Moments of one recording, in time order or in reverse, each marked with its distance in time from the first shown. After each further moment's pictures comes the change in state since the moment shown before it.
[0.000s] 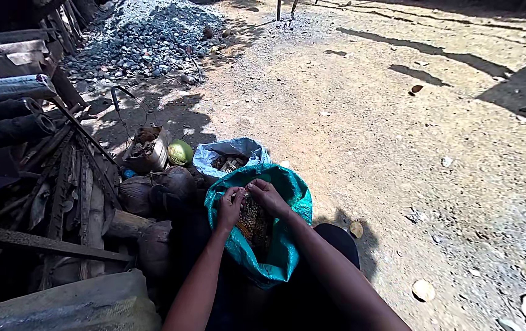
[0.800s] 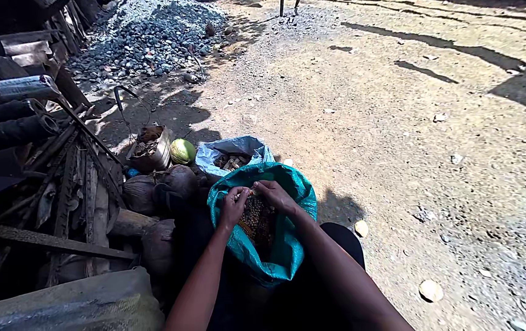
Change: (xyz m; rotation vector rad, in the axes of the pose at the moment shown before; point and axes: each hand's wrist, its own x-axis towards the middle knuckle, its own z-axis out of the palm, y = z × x) left_hand 0.003 -0.002 0.000 -0.060 -0.067 -0.064; right_hand -0.002 -0.007 -0.014 -0.233 -0.064 0.047
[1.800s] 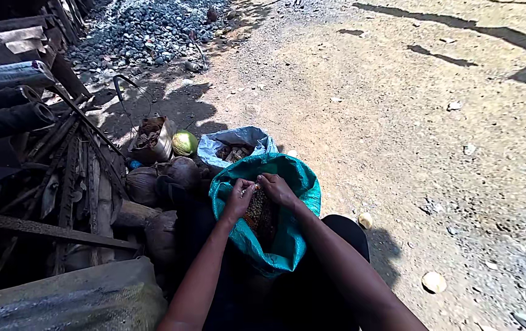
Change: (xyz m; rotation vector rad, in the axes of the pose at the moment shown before) left_hand -0.002 0.000 0.002 -0.018 -0.126 -0.065; right_hand -0.004 -0.003 0.007 -0.304 0.066 0.035
